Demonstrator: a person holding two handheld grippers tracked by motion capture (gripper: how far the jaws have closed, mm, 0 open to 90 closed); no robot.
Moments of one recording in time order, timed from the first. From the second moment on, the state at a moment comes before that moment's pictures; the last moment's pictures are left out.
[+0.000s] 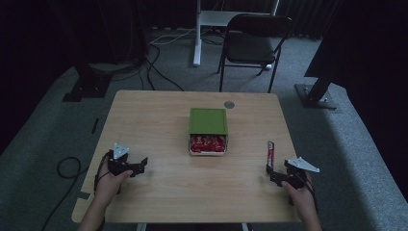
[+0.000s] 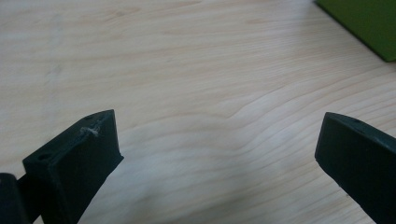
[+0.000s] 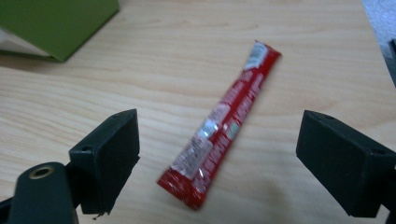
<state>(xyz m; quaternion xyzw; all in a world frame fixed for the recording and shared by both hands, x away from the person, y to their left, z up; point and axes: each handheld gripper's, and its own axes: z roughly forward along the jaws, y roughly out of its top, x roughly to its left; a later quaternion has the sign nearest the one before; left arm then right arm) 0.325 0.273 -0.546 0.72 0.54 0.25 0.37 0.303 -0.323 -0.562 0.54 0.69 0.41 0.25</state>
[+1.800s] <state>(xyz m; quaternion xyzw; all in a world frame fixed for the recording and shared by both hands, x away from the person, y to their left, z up) 0.284 0.311 -0.564 0.69 0.62 0.26 0.27 0.308 -0.319 -0.570 0.57 0.72 0.32 0.24</state>
